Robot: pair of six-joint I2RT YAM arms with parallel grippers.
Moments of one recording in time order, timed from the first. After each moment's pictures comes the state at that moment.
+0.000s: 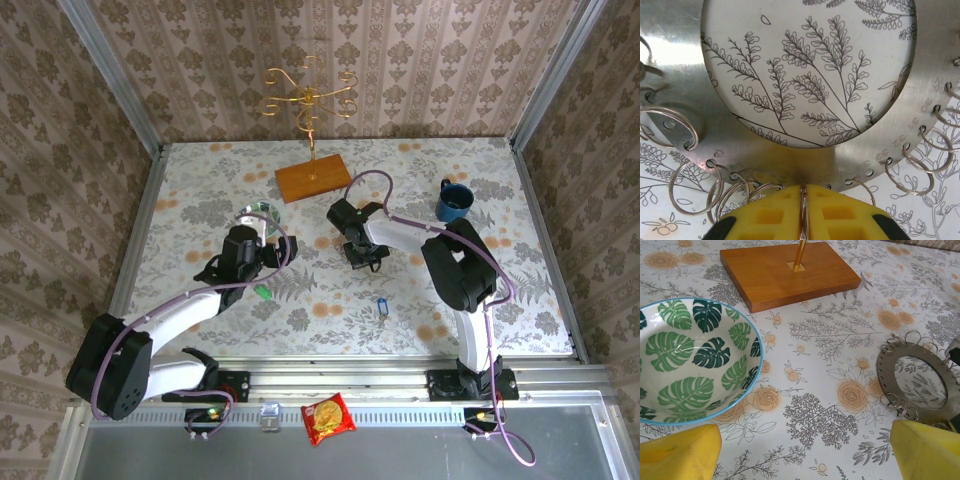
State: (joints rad) left arm -0.55 1.20 0.52 0.18 -0.06 -0.36; right arm 0.63 2.02 1.43 -0.88 0.25 0.41
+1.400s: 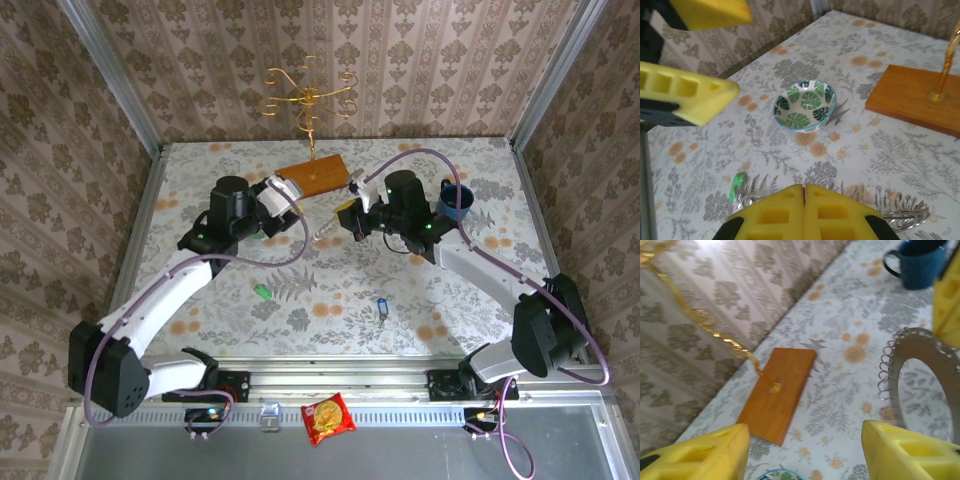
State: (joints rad) left arm -0.52 1.24 0.97 -0.14 0.23 0.55; right arm 0.50 1.46 1.05 -0.06 -0.48 0.05
